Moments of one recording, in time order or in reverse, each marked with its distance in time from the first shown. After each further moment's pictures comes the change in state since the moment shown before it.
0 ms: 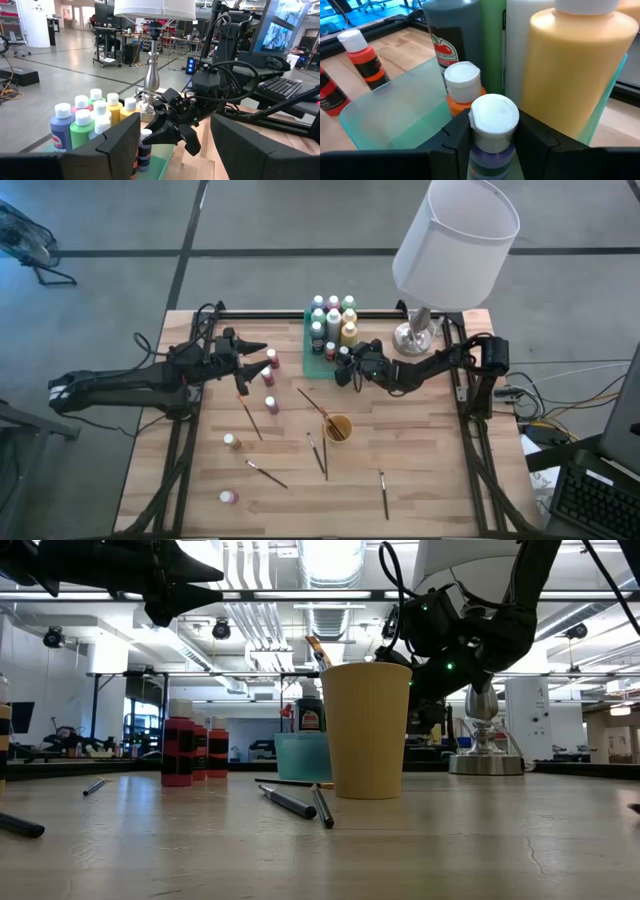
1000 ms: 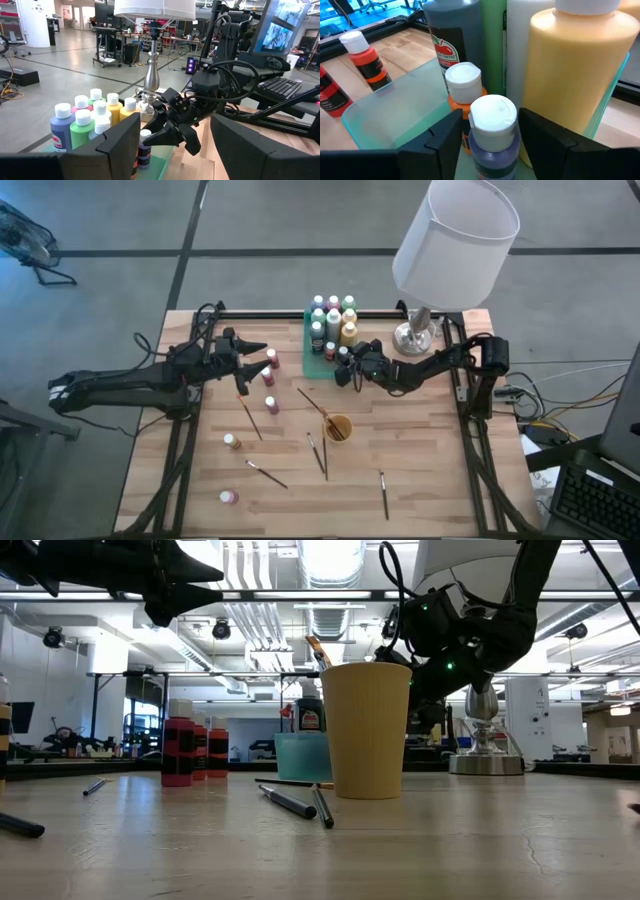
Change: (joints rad) left arm 0.000 0.000 0.000 0.000 0.000 -0.001; right arm -0.001 0.000 0.000 0.001 -0.007 0.008
